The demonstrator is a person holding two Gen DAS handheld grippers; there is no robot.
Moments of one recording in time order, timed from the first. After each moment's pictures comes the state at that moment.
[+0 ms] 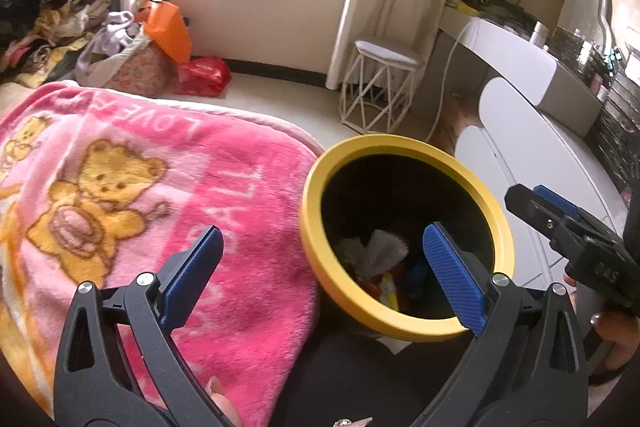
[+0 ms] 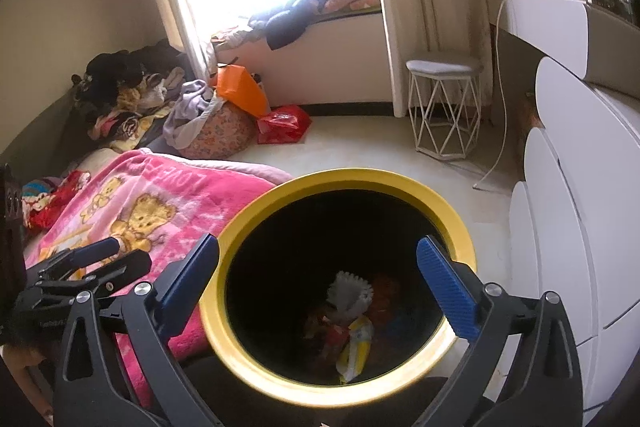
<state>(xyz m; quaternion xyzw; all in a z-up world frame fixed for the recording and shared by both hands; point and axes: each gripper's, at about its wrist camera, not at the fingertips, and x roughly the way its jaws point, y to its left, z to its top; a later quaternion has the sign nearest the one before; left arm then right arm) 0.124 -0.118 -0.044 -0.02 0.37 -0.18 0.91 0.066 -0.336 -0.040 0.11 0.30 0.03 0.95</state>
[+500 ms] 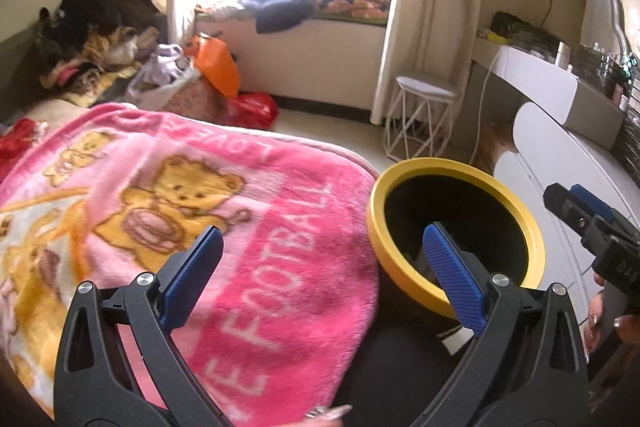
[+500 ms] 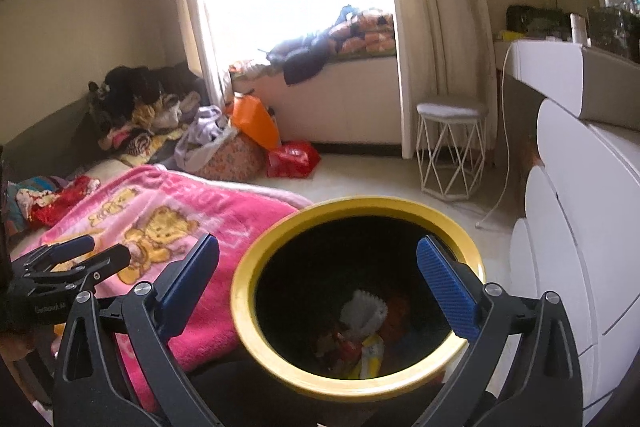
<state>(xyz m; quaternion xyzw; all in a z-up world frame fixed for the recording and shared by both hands) 0.075 -0.071 -0.030 0.00 0.30 -0.10 0.95 0.024 -0.304 -0.028 0.08 0.21 0.04 0.97</state>
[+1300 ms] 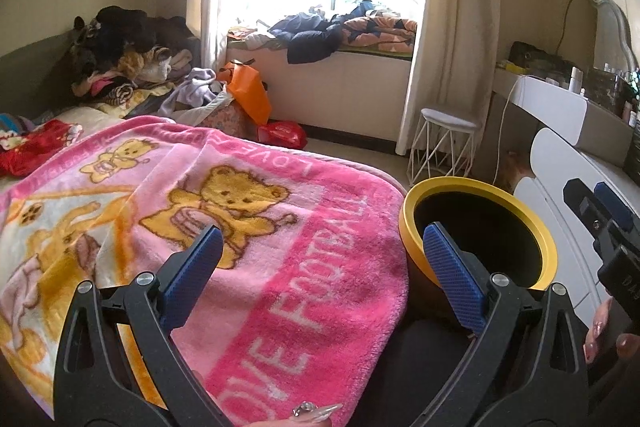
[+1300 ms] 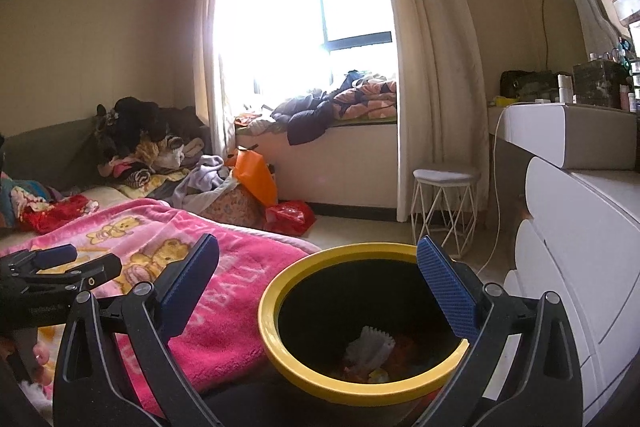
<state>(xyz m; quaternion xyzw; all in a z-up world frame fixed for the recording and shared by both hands) 0.034 -0.042 -0.029 -0.01 0.24 -0.06 0.97 -0.022 -0.267 -0.030 0.04 0.10 0.02 0.99</state>
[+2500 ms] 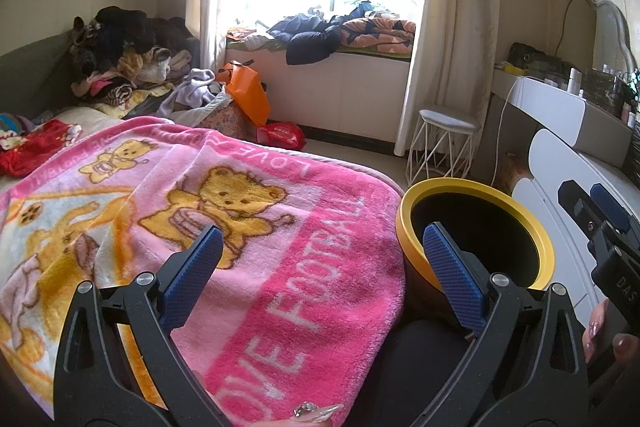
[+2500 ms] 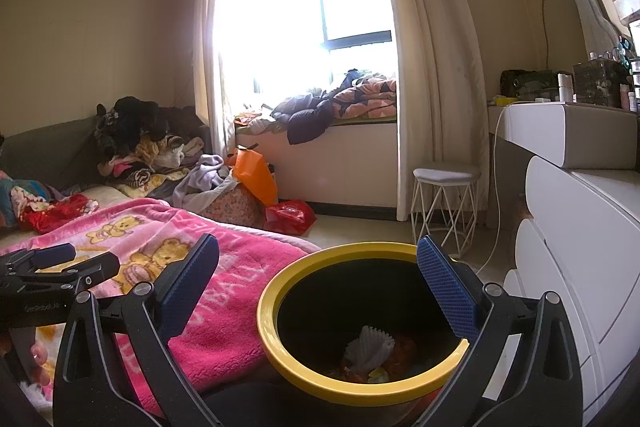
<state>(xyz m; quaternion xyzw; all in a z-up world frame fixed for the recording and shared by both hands) 0.034 -0.044 -0.029 -0.01 0.24 -0.06 0.97 -0.023 -0.266 -0.032 0.04 0.10 0.02 0.99</state>
